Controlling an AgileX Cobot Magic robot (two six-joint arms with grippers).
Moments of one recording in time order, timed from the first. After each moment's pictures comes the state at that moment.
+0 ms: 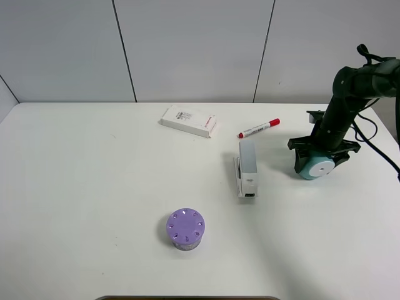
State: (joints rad) left arm -0.01 -0.01 -0.51 0.06 1.06 -0.07; right arm -0.02 2.16 -1.41 0.11 1.00 -0.11
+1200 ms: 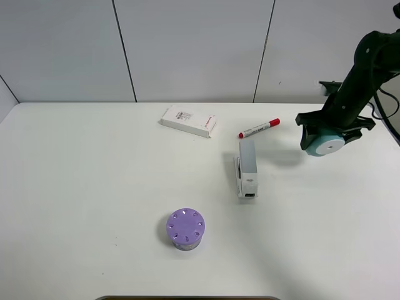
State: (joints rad) left arm -0.01 -0.01 -0.51 0.06 1.06 -0.07; right arm -0.02 1.95 -1.41 0.14 1.03 -0.11
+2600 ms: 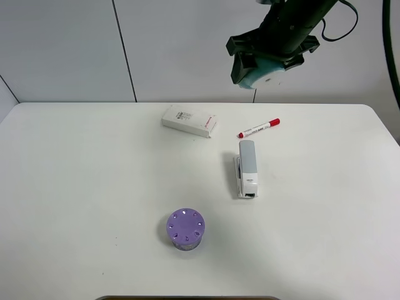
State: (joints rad) left arm -0.01 -0.01 -0.51 0.06 1.06 -0.07; right arm 0.42 1.80 -1.75 0.16 1.14 -0.03
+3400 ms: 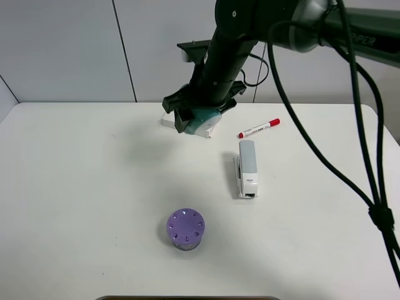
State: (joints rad) left arm -0.01 -0.01 -0.51 0.06 1.06 -0.07; right arm 0.63 2.02 -1.75 0.17 1.06 -0.02
